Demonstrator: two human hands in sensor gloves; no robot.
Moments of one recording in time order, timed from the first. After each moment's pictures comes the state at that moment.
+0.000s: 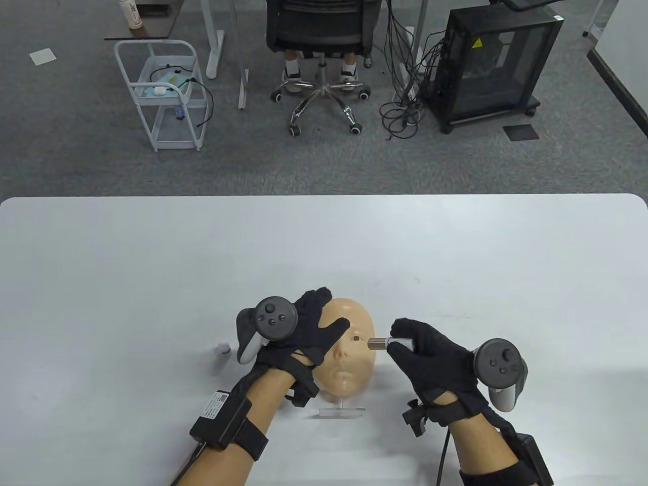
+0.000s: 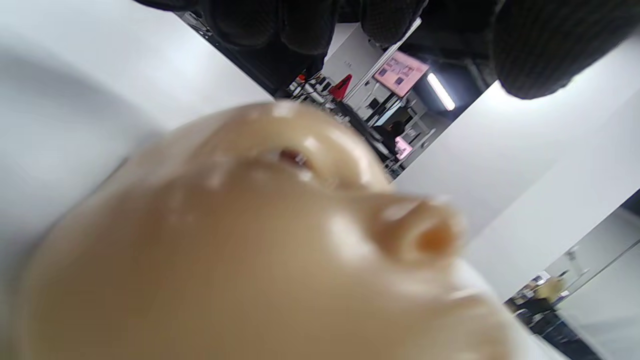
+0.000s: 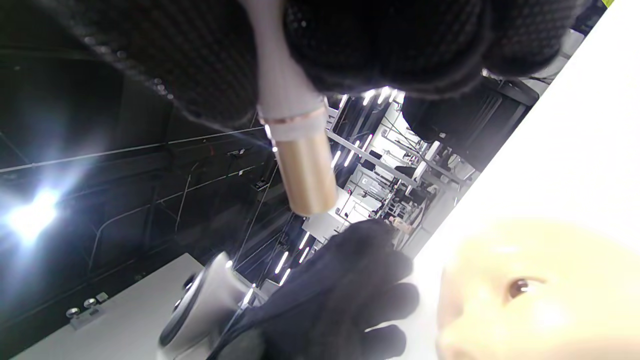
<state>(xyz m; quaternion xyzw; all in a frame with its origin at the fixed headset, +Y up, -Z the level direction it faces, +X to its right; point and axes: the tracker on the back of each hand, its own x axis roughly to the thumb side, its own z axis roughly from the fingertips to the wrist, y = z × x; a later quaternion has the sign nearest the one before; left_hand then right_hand) -0.100 -0.732 -0.356 -0.07 -0.16 0.36 0.92 0.185 -0.684 -0.267 0.15 -0.10 0.82 0.54</state>
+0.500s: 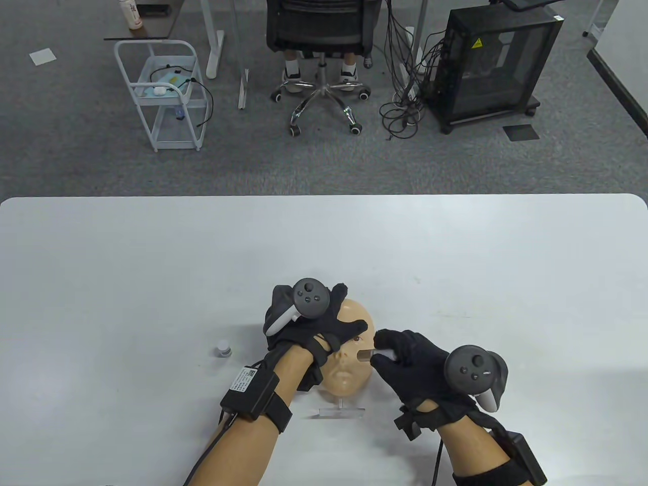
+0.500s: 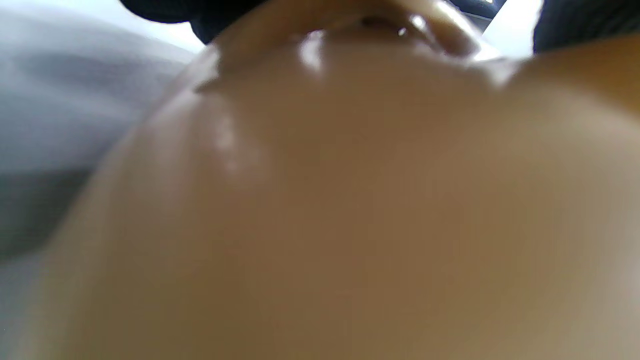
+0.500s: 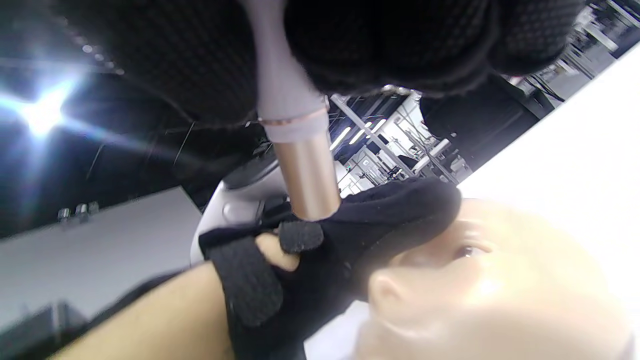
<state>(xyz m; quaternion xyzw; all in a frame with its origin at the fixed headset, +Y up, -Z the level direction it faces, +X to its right) -0.075 -0.750 -0.389 -0.15 -0.17 0.24 0.94 0.153 -0.689 -0.262 0.20 -0.11 0.88 0.42</state>
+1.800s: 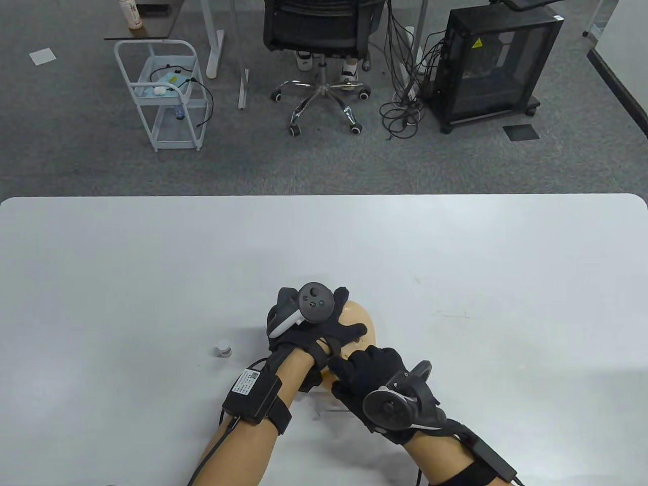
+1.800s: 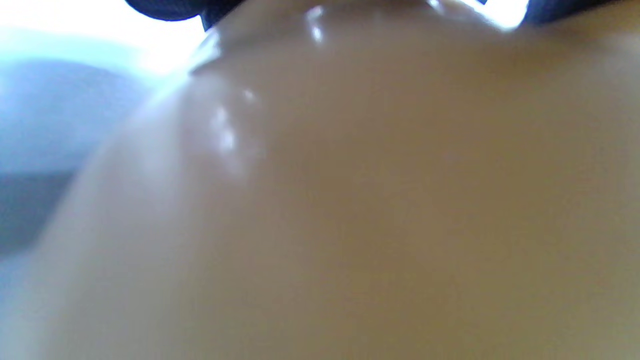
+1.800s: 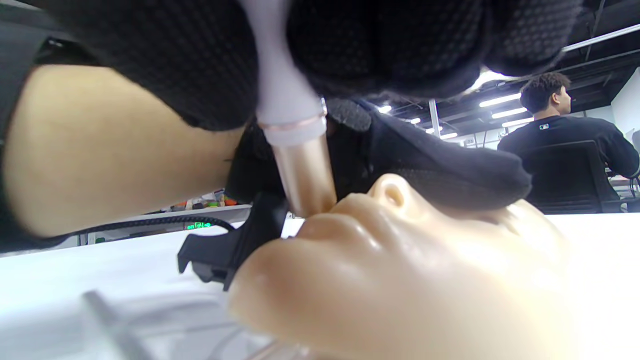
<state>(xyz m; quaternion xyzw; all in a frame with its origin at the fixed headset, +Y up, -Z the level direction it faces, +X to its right) -0.071 -0.753 -0.387 -0.14 -0.19 0.23 0.95 0.080 -0.698 -0.239 0.32 -0.17 0.92 0.16</state>
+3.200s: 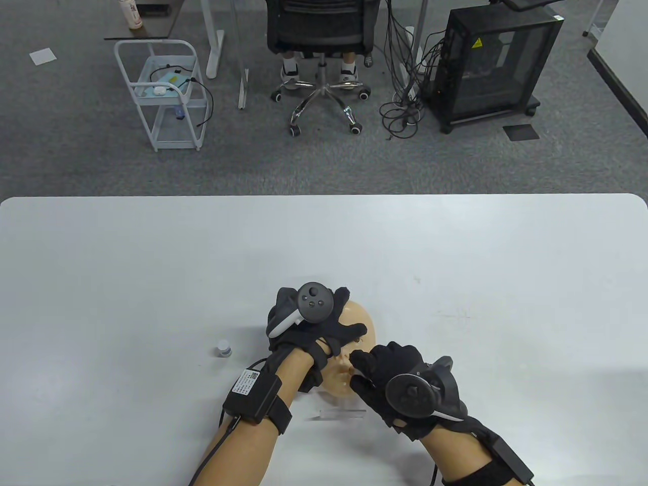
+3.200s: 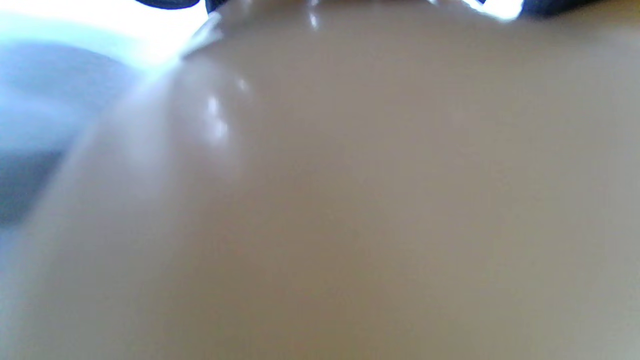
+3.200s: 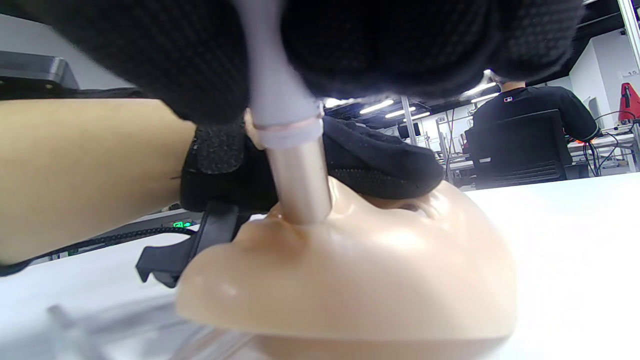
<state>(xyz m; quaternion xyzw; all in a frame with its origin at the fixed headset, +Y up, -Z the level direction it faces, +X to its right) -0.073 -0.755 -0.388 -0.14 -0.19 0.24 0.94 0.108 -0.695 -0.249 0.28 -0.13 0.93 0.19</state>
